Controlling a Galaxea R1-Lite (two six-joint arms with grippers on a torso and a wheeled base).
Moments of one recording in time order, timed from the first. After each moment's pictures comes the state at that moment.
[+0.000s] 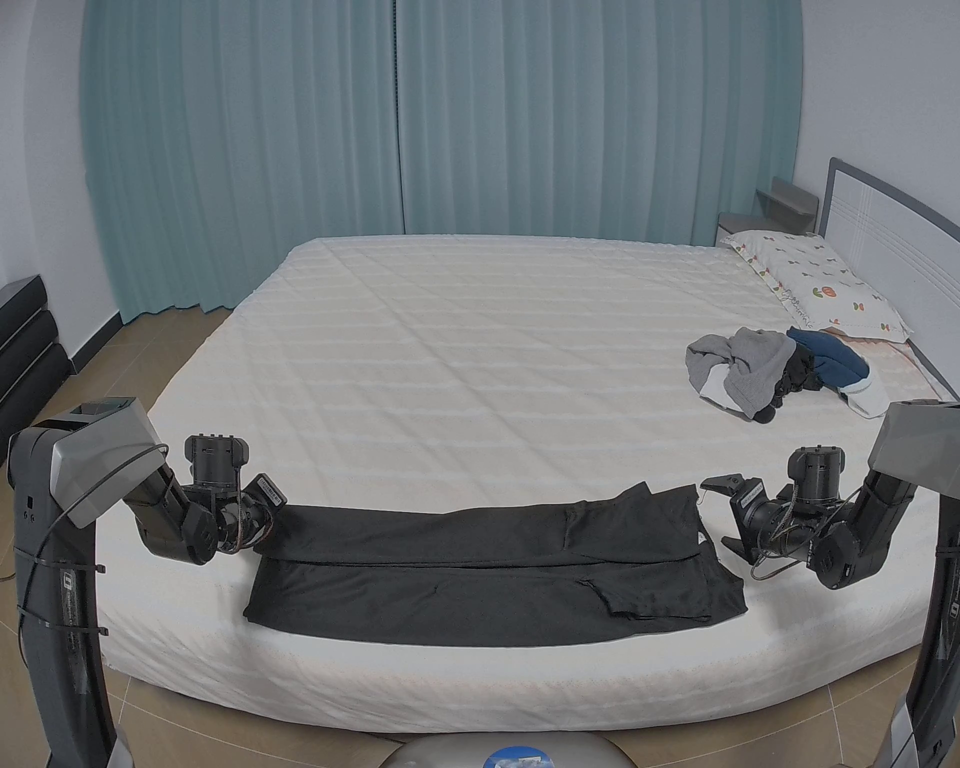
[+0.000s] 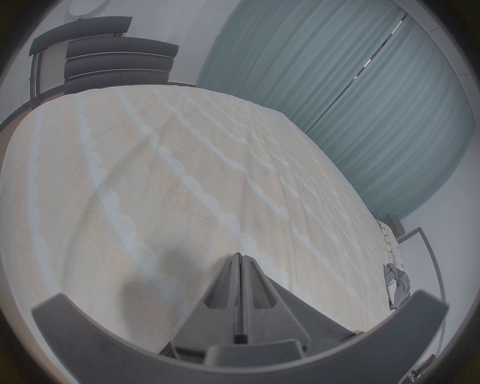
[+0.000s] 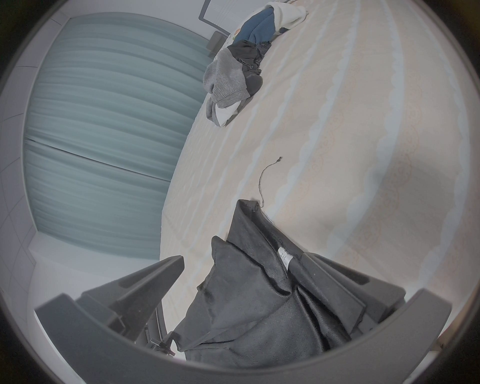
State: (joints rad) left arm 0.00 2.42 -1.03 -0.75 0.05 -0.76; right arm 0.04 2.29 -0.69 -1.08 0.22 1.09
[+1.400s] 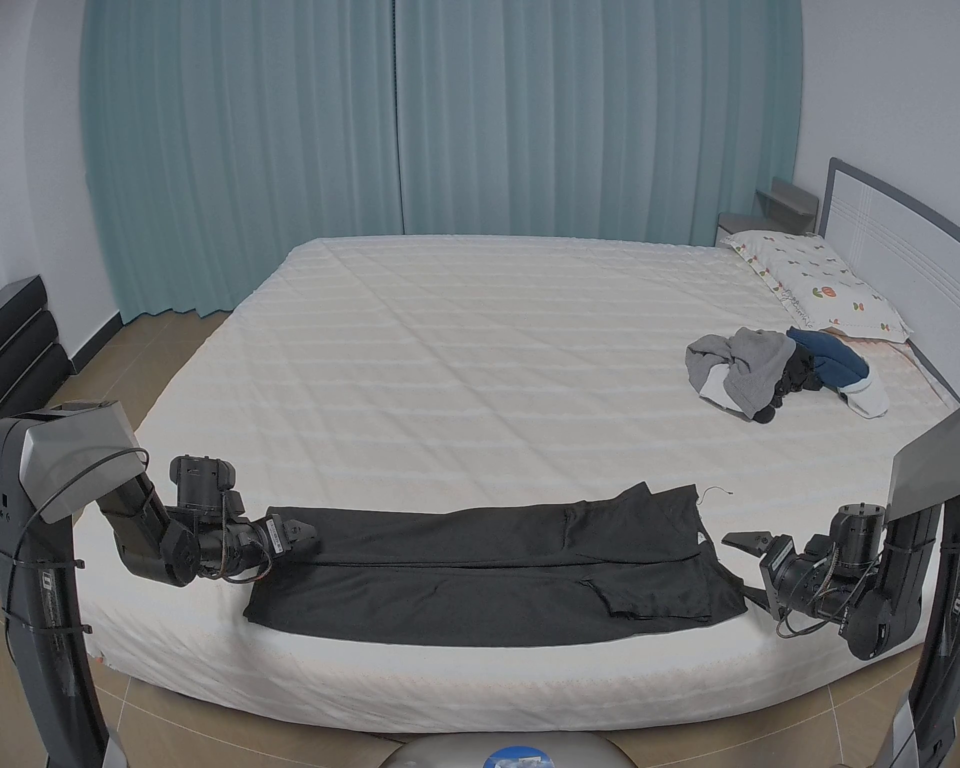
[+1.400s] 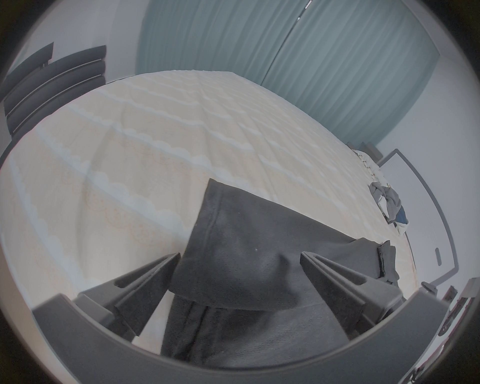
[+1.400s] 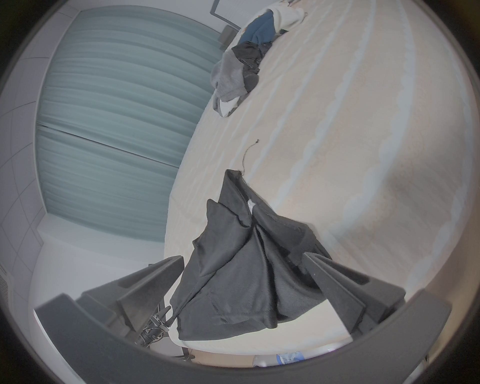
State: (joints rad) left arm 0.01 2.32 -0.82 -0.74 -0.20 -0.40; right arm -0.02 2.29 -0.22 -1.55 0.35 1.00
